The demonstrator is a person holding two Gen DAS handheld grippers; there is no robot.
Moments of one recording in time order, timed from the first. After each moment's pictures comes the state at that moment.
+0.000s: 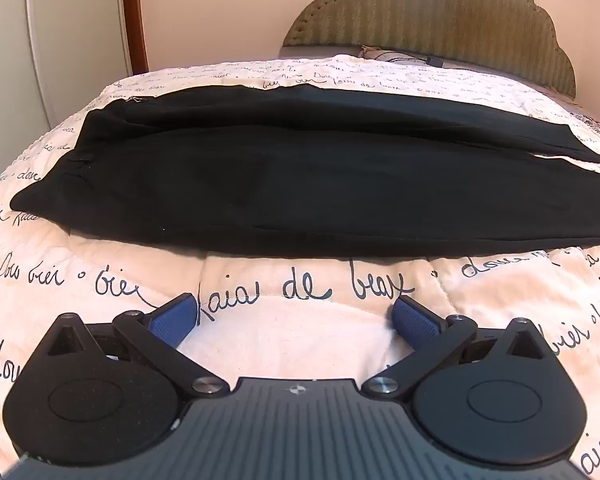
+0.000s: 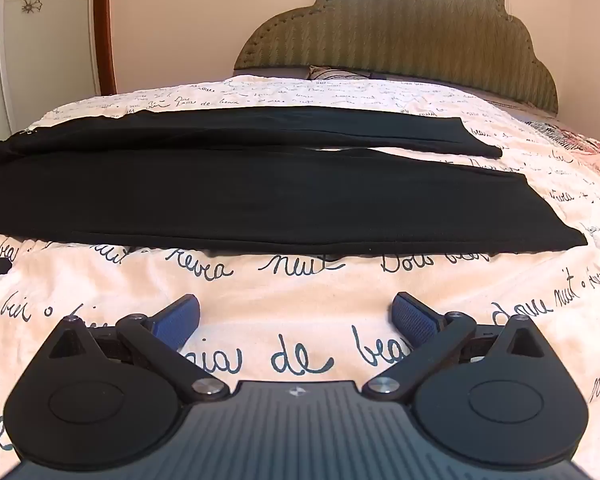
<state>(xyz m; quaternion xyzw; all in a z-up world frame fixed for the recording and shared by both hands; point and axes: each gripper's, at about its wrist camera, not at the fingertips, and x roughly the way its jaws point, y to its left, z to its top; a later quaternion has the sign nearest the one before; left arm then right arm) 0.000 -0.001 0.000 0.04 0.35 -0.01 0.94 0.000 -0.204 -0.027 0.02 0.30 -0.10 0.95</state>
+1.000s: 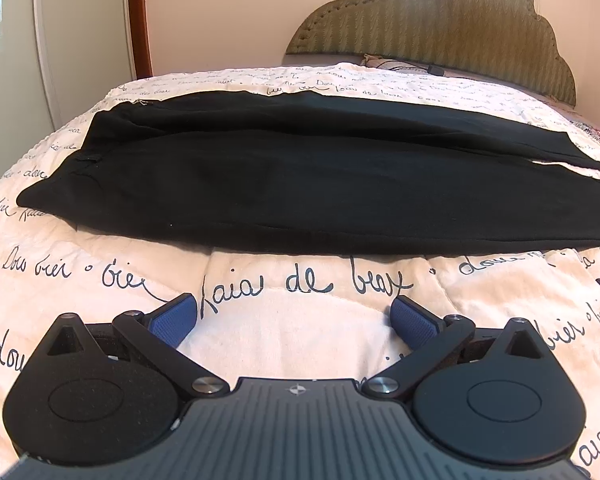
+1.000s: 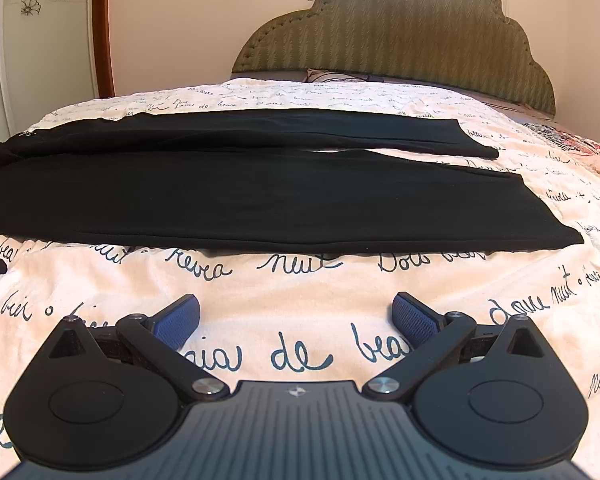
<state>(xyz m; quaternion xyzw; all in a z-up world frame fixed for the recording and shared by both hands) -0.008 0.007 0.007 0.02 0.34 -0.01 0.94 -0.003 -0.202 -0.027 0.04 0.30 -0.10 0.95</state>
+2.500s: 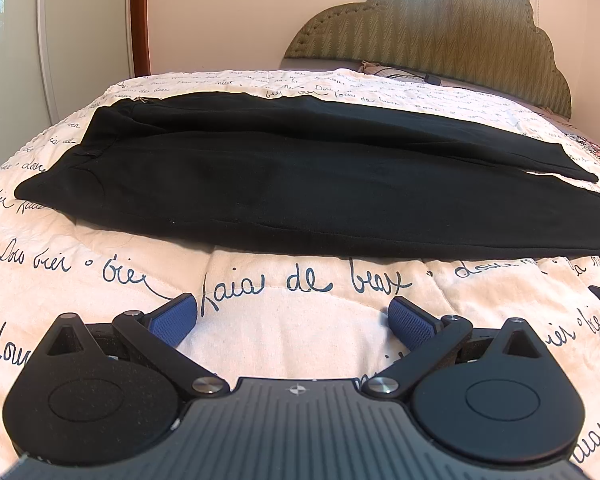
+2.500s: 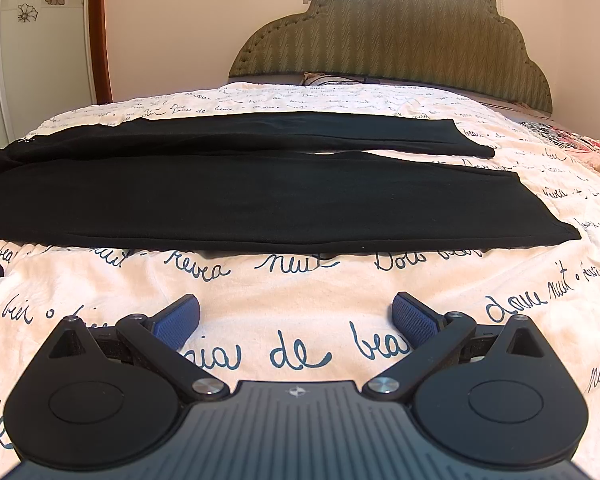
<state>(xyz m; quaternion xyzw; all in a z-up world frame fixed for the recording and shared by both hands) -0.011 0.011 0.004 0.00 0.33 -0.02 0.94 -0.007 -0.205 -0.028 0.04 0.29 -0.10 0.95</state>
